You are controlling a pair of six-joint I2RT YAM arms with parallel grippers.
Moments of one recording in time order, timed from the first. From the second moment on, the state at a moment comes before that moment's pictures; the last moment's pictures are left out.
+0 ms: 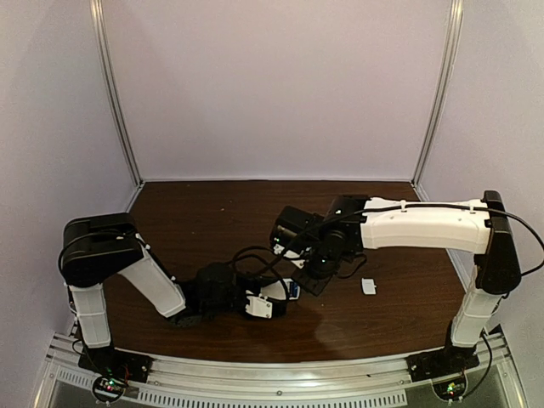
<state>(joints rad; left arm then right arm) -1.06 1.94 0.57 1.01 0.00 1.05 1.12 1.80 1.51 -1.05 0.26 0.18</state>
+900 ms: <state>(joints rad) -1.06 1.94 0.57 1.00 0.00 1.05 1.11 1.80 1.49 -1.02 0.25 0.16</state>
